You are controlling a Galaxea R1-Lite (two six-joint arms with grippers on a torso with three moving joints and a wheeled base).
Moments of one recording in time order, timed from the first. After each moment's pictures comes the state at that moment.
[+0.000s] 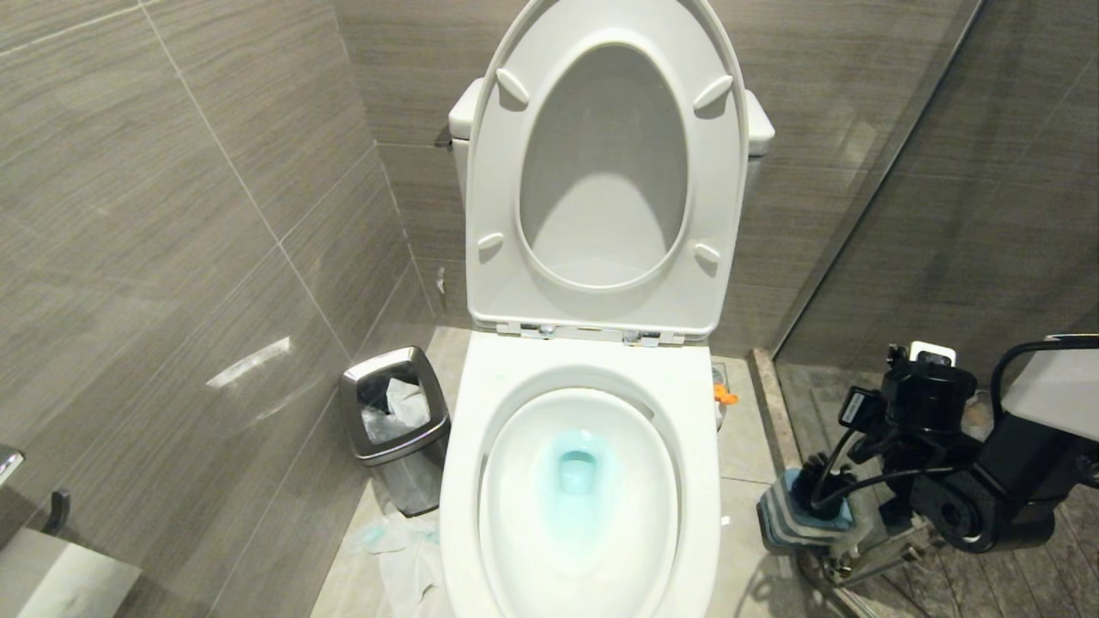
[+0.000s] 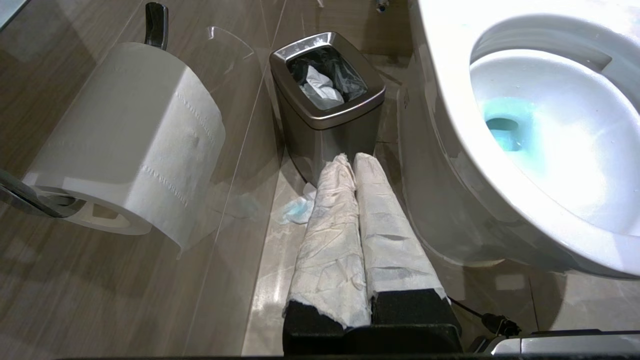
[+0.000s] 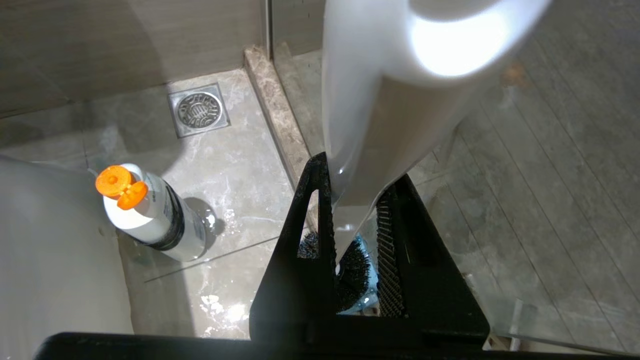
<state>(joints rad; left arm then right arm) 0.00 0.00 -0.02 0.06 -0.01 0.01 0.02 2.22 -0.68 -1.28 -0.56 0.20</state>
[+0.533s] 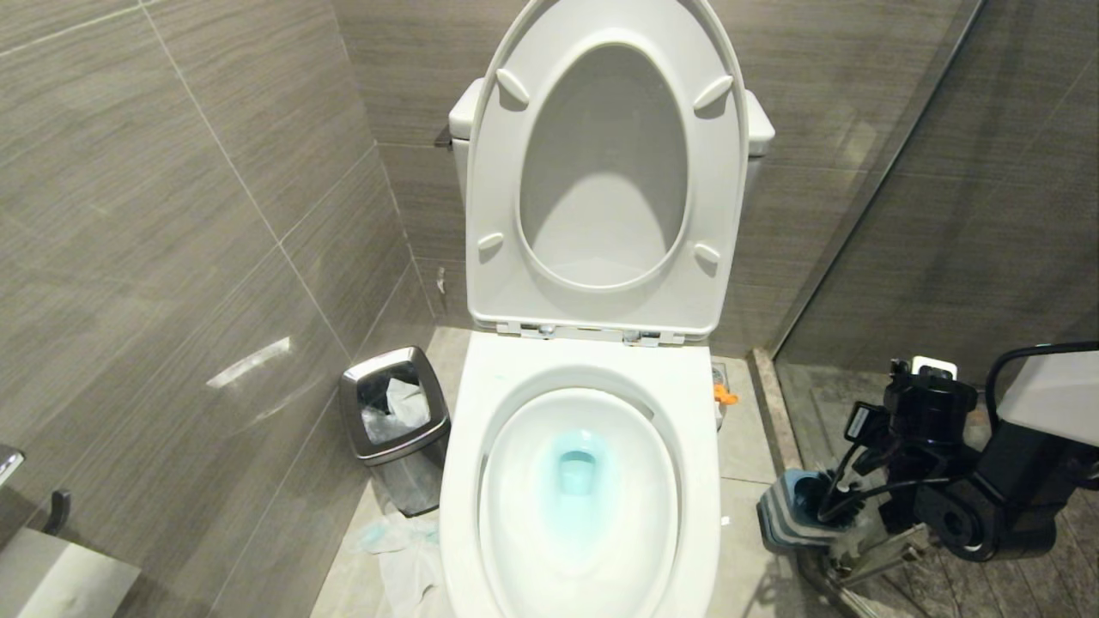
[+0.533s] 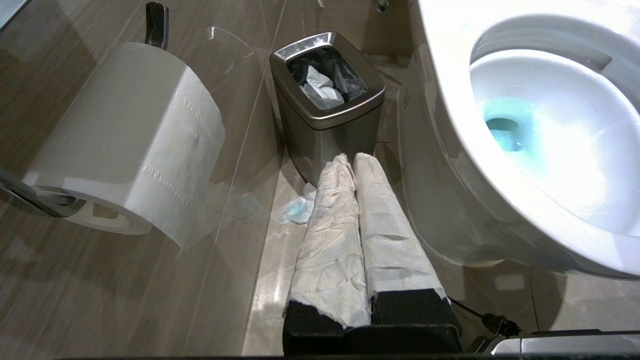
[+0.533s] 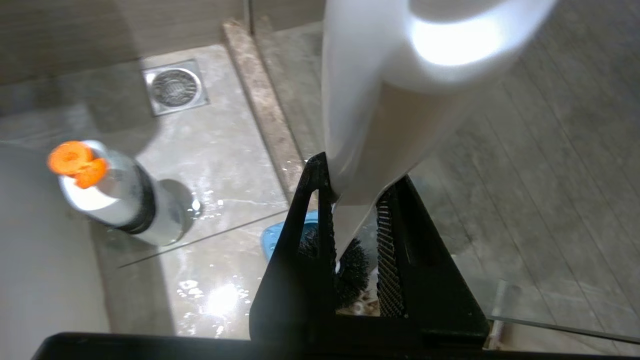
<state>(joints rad) 0.00 0.00 -0.02 0.05 -0.01 0.01 -0.02 2.26 -0.65 -1.28 -0.55 0.19</state>
